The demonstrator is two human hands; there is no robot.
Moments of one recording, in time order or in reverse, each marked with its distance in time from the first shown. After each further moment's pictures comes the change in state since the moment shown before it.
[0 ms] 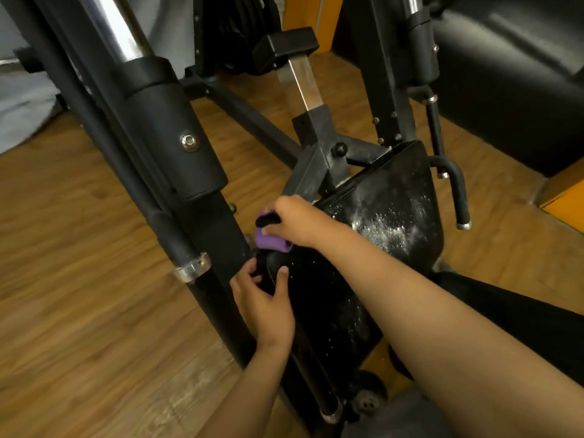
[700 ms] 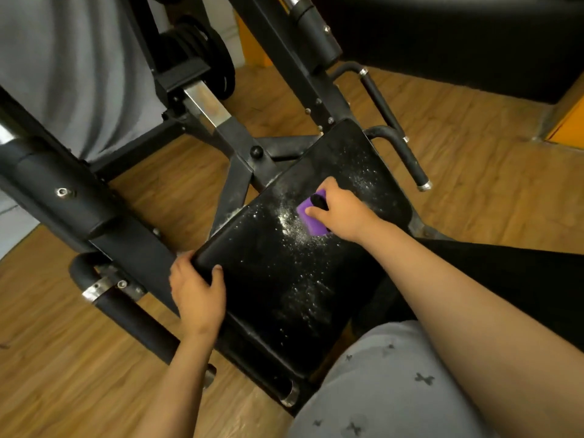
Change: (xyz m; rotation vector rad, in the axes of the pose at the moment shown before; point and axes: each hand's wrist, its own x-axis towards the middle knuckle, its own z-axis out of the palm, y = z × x) left_hand -0.011 0.030 0.006 0.569 -0.075 0.404; right_hand -0.138 0.174 -0.052 0.408 0.255 0.215
